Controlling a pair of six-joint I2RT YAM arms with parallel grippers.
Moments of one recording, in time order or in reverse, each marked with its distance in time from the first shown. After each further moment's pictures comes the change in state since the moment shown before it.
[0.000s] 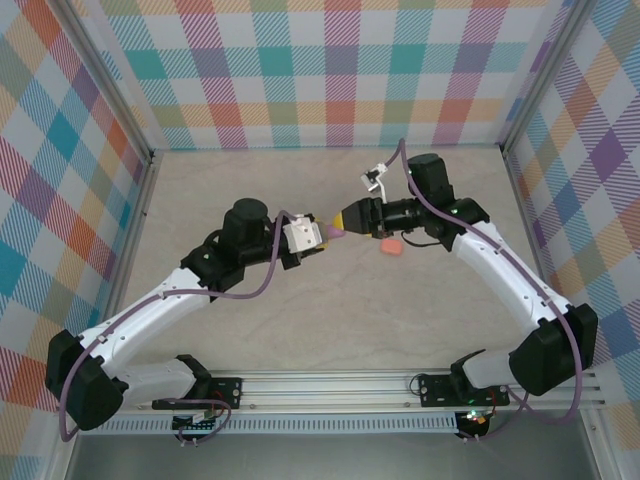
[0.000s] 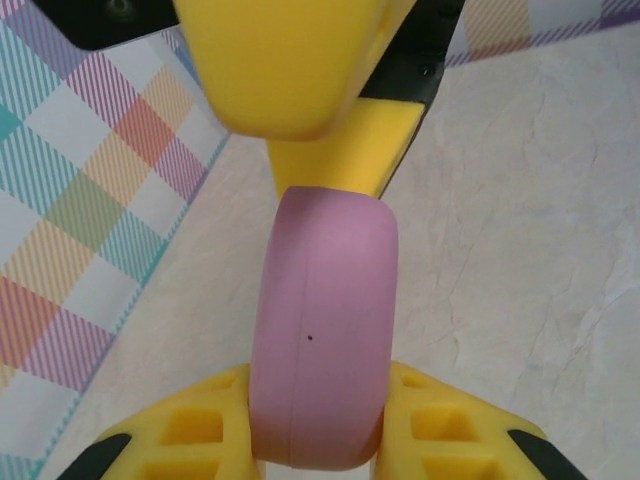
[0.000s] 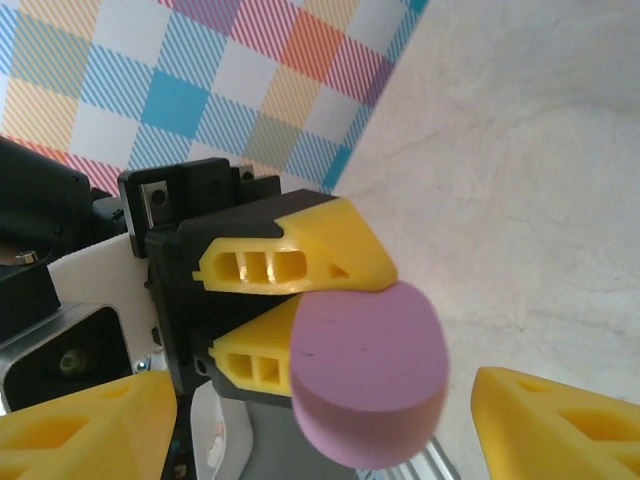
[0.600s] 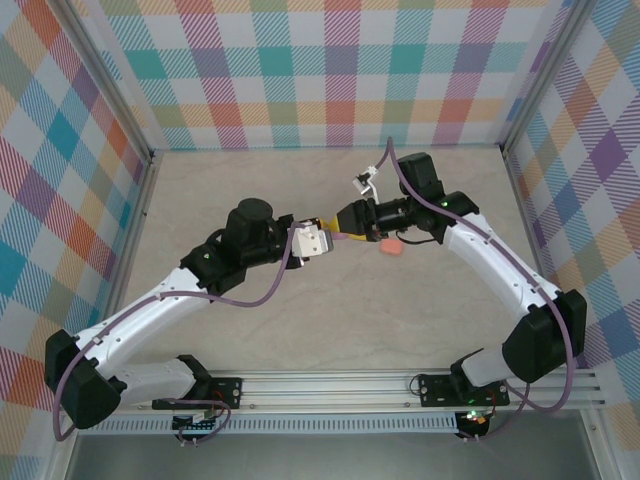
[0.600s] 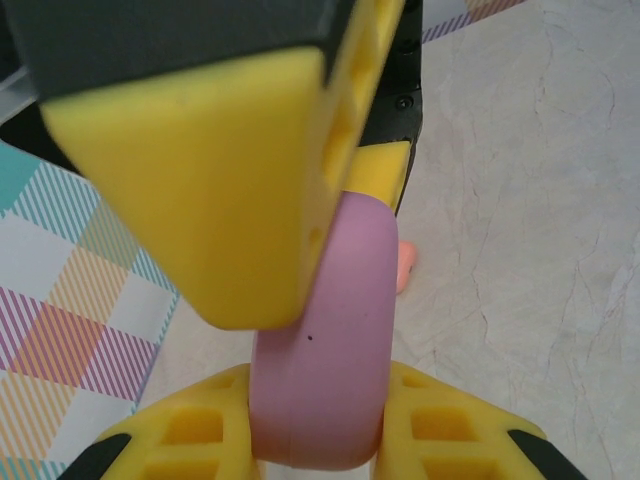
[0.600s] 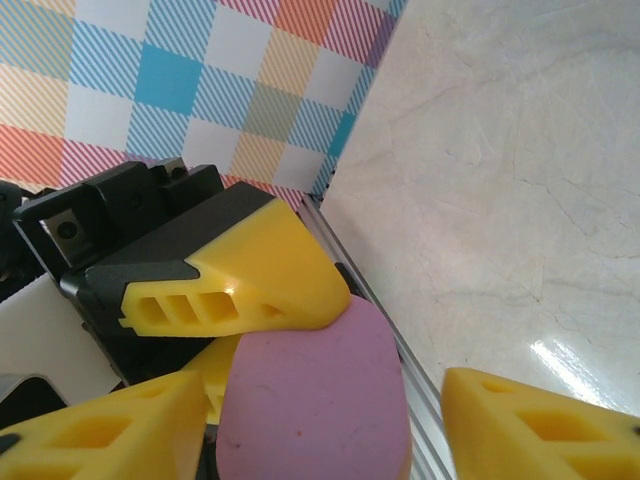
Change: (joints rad) left arm -0.044 -0.002 0.056 -0.074 -0.066 0.126; right arm 0.024 0.072 0.048 -0.076 -0.037 -0.023
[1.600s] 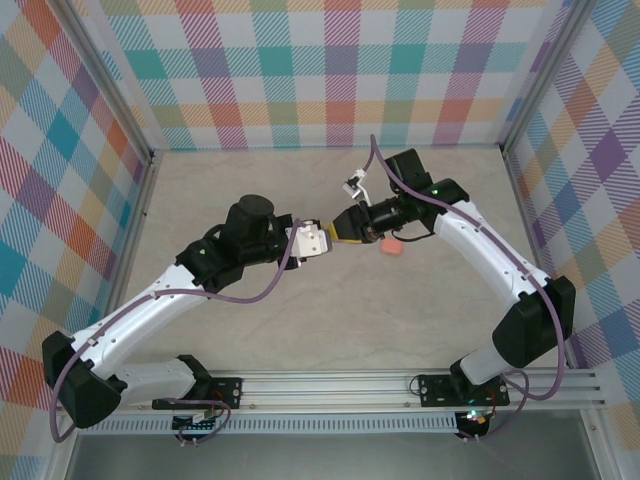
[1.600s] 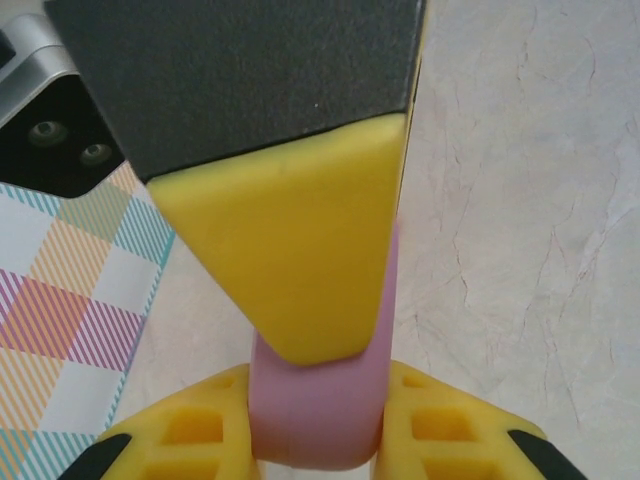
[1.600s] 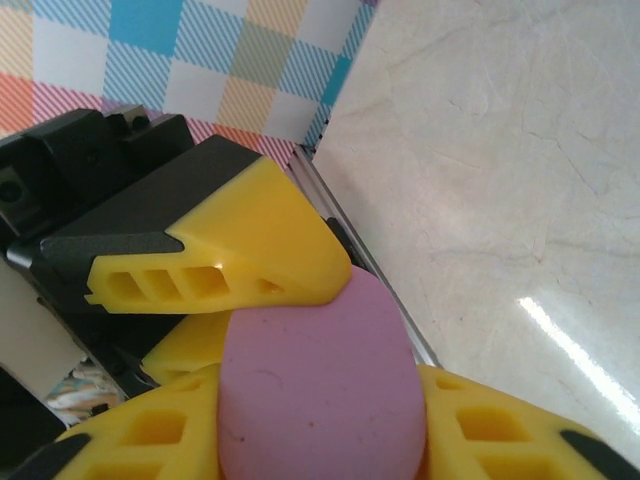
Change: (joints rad) left arm -0.005 0.005 0.069 -0.151 -0.029 0.013; right arm 0.029 0.090 0.134 -0.237 -0.007 -0.174
